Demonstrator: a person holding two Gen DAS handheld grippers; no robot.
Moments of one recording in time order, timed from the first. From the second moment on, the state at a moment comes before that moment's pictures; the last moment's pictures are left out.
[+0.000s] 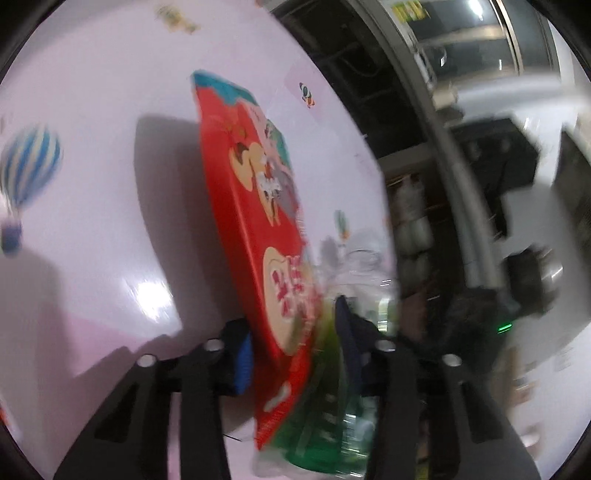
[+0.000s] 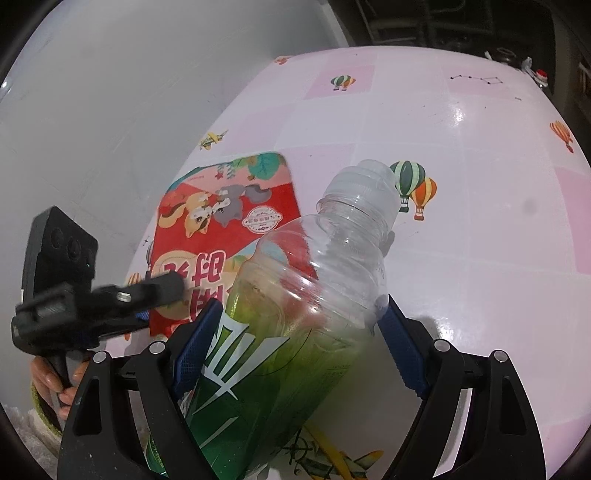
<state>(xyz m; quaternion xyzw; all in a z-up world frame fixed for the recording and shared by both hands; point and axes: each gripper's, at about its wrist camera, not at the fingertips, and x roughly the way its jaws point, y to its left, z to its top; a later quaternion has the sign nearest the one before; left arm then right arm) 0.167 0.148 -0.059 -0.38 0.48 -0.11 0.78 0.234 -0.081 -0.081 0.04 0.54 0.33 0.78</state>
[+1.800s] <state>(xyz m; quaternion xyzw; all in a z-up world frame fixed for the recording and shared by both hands) 0.155 0.048 0.019 -0.04 0.45 -0.15 0.88 0.203 -0.195 -0.077 0.09 0.55 0.18 0.81</state>
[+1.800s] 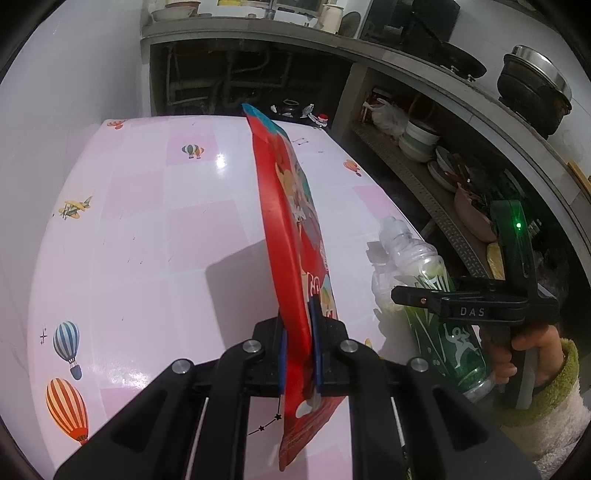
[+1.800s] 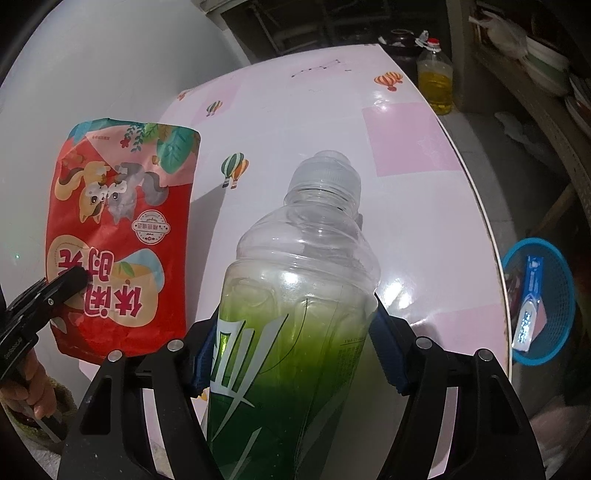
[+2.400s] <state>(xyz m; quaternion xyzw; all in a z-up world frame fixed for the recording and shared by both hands) 0.149 0.048 0.029 -0.03 0.43 -0.17 0.89 0.196 -0.217 -0.057 0.12 0.52 0.19 0.83</state>
